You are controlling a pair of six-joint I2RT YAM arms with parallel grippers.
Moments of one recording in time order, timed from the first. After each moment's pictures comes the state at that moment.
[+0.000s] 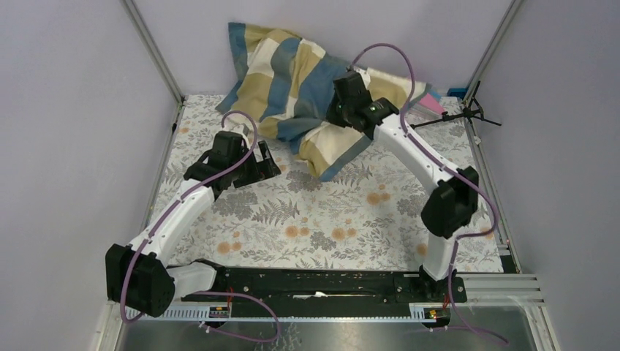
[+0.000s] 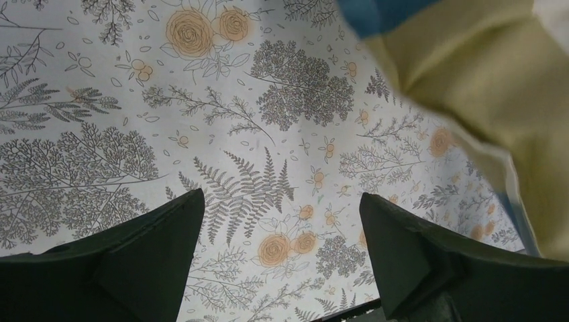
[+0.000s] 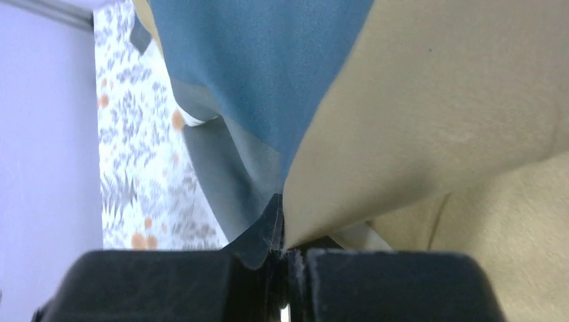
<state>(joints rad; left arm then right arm) -0.31 1.20 0.97 -0.55 0.14 -0.56 0.56 1.91 1.90 -0.63 0.22 0.72</state>
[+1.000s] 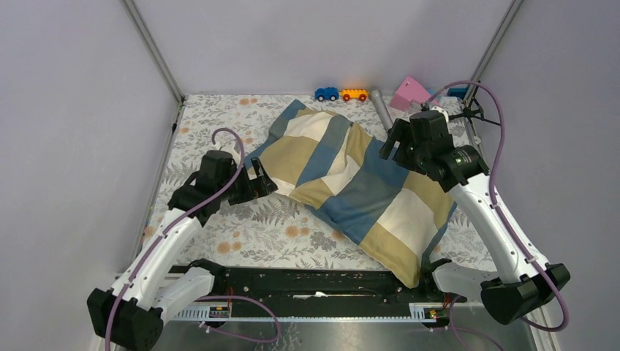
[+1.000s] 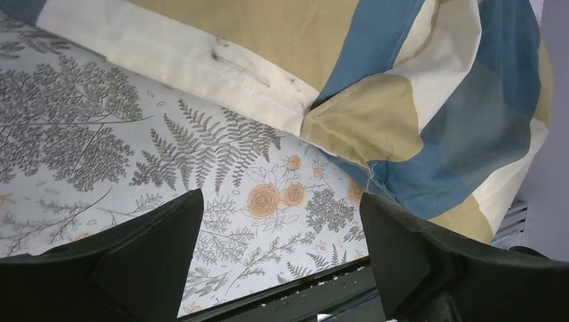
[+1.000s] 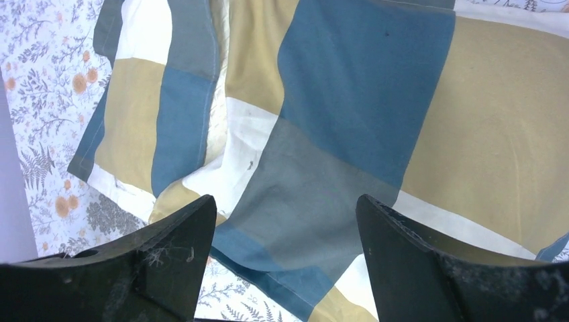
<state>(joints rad) -0.34 0.90 0.83 -0.65 0.17 -0.61 0.40 1.16 1.31 -0.89 0.20 0.67</state>
